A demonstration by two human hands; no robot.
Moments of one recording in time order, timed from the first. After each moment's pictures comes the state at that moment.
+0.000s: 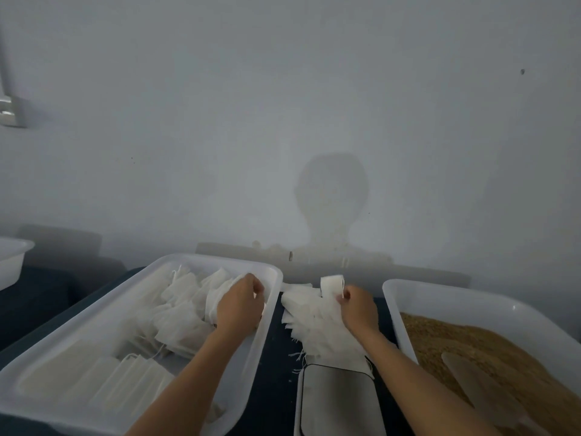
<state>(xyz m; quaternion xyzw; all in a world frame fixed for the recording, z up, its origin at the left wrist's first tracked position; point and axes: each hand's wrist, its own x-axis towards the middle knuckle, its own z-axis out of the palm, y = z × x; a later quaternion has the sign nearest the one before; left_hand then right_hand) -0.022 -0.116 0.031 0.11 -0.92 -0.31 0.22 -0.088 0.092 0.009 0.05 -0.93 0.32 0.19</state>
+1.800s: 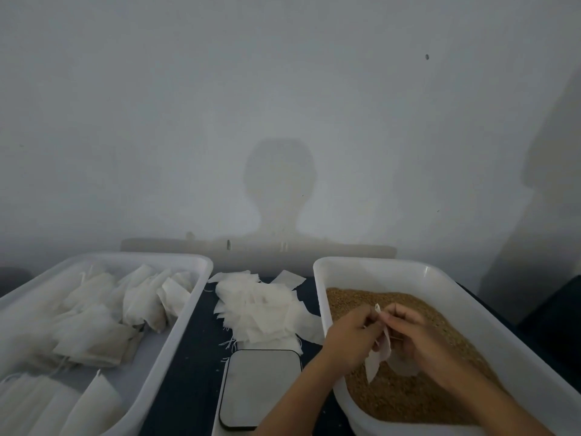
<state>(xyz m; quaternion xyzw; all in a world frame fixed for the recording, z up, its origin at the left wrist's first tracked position) 0.009 0.147 0.013 -0.24 -0.79 -0.56 -0.04 0.014 0.293 0.011 0.07 -0.69 0.72 -0.01</state>
